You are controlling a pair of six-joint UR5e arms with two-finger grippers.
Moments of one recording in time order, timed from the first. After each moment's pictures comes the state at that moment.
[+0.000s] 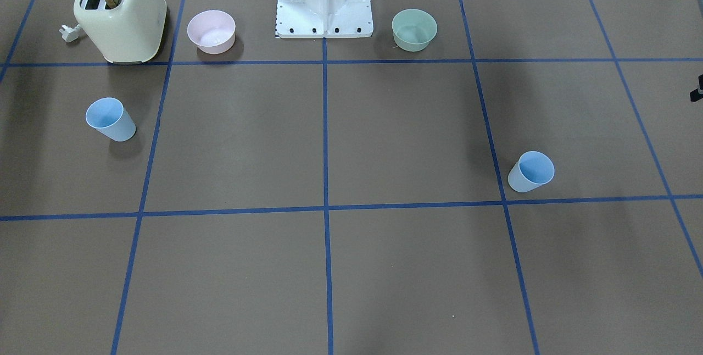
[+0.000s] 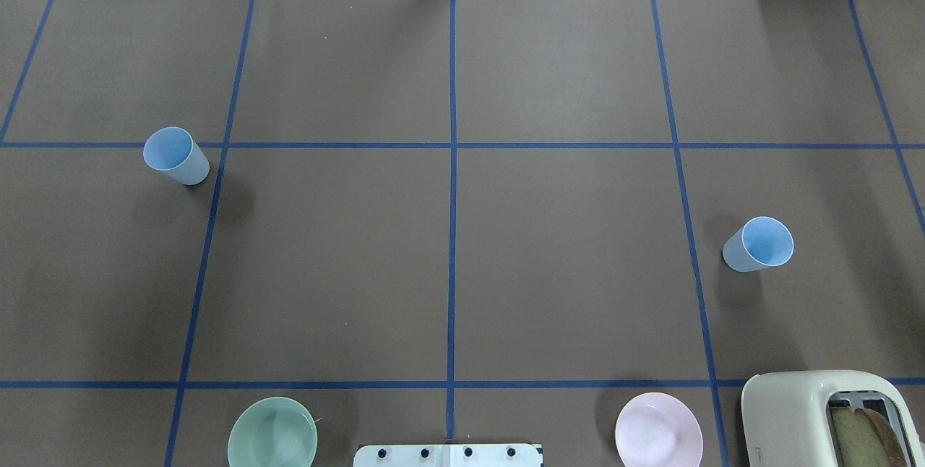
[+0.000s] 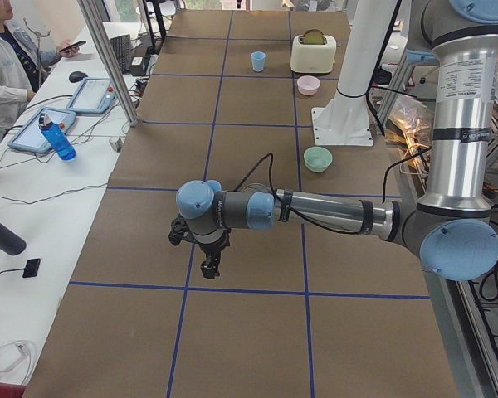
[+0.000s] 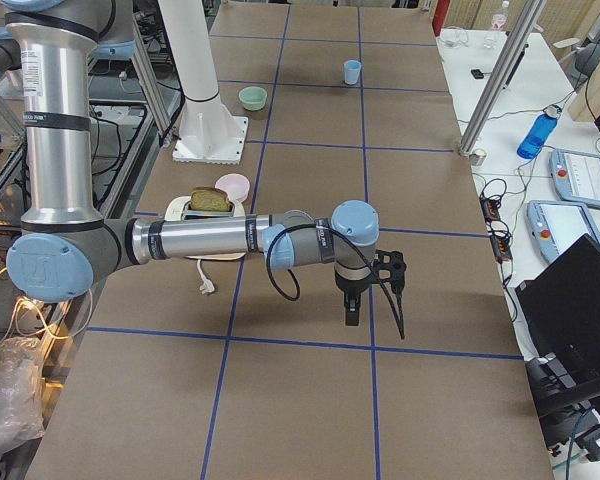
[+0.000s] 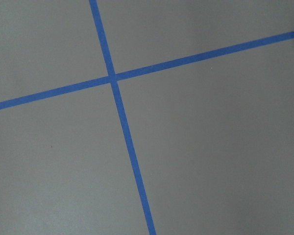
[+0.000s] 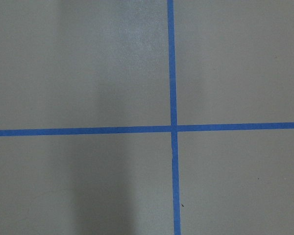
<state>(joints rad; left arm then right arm) -1.47 -1.56 -1.68 -1.46 -2.38 0.17 1.51 -1.59 1.70 -1.48 2.32 0.21</state>
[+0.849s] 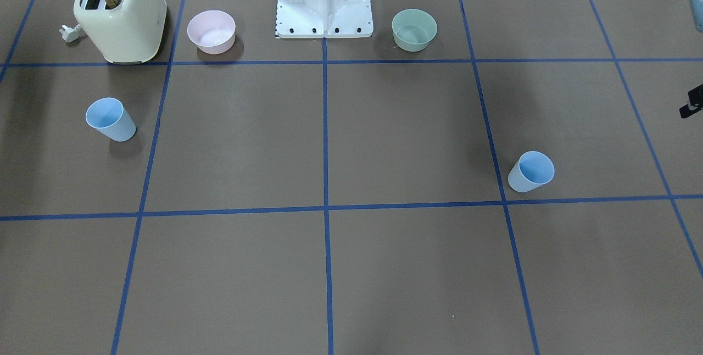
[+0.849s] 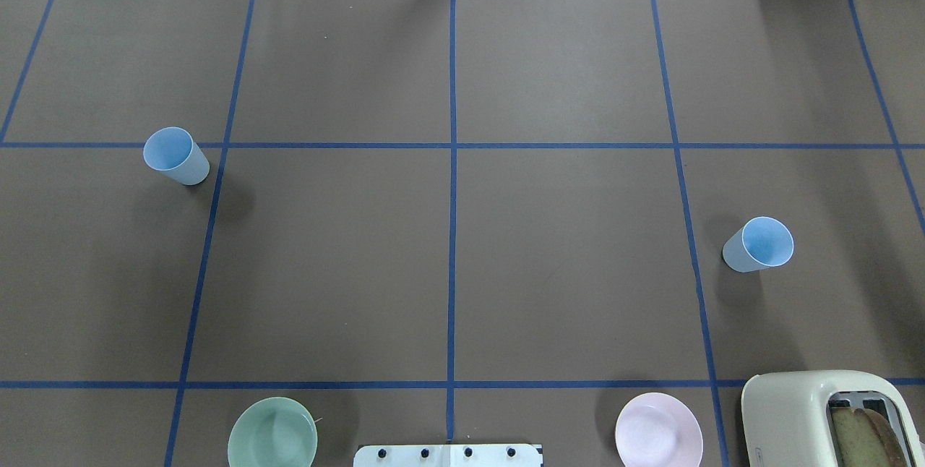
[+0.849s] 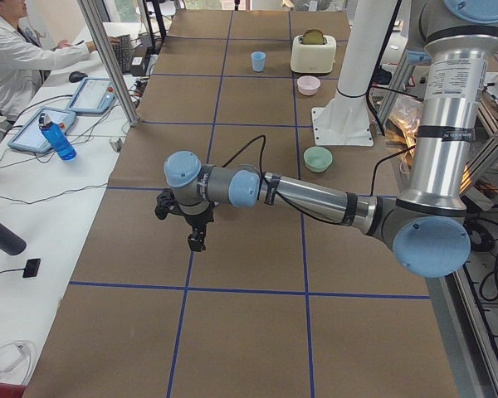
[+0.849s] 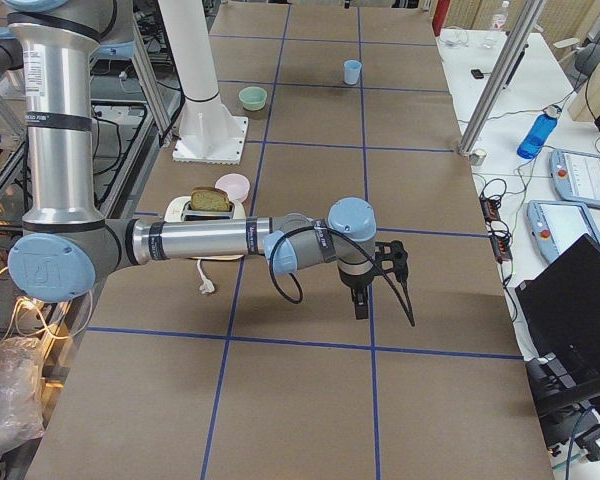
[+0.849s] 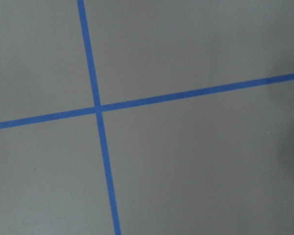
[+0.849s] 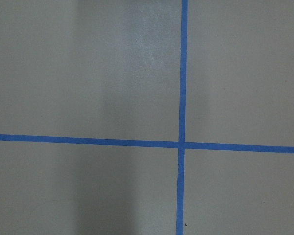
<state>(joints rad) -1.40 -1.69 -1.70 -1.47 -2.39 -0.07 1.47 -1.60 1.69 -1.30 2.32 0.20</state>
